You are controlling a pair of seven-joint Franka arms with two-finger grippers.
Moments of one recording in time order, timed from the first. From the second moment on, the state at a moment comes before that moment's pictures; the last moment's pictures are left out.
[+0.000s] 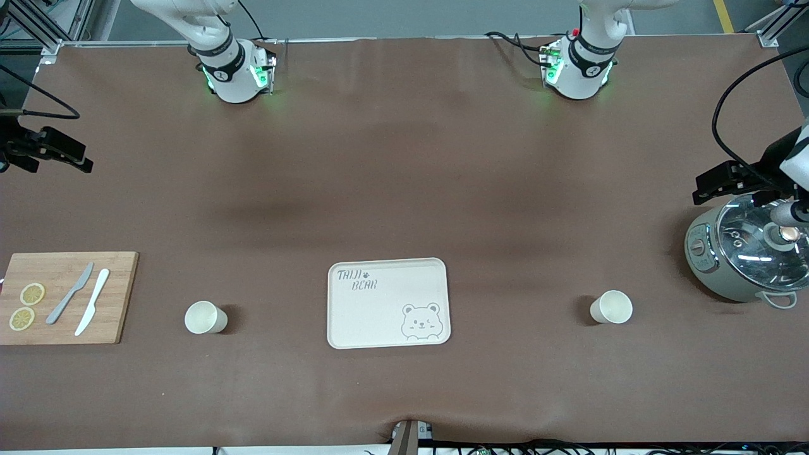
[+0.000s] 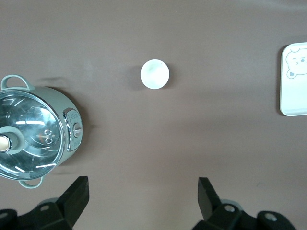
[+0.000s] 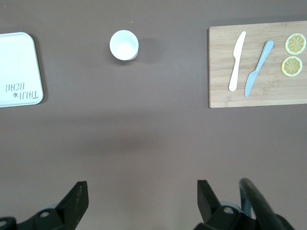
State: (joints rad) left arm -0.05 0.21 0.01 -1.30 -0.01 1.49 0.00; right arm -0.08 -0.03 0.00 -1.61 0.03 1.55 -0.05
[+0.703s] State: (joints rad) left arm -0.04 0.38 0.01 -1.32 0.02 1.62 0.00; right arm -0.08 -0.02 0.00 -1.61 -0.02 1.57 -0.05
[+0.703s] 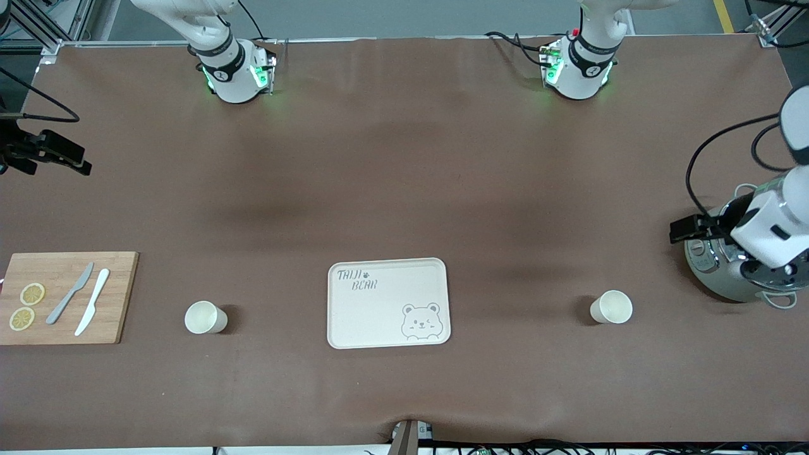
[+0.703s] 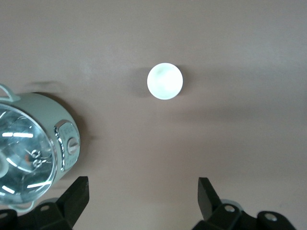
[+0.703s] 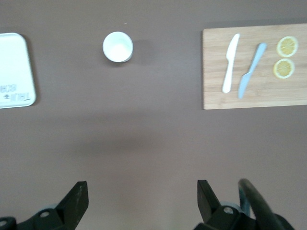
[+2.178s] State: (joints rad) left arm -0.02 0.80 0.01 -1.32 0.02 2.03 0.00; right arm -0.10 0.52 -0.01 -1.42 0.11 1.91 -0.03
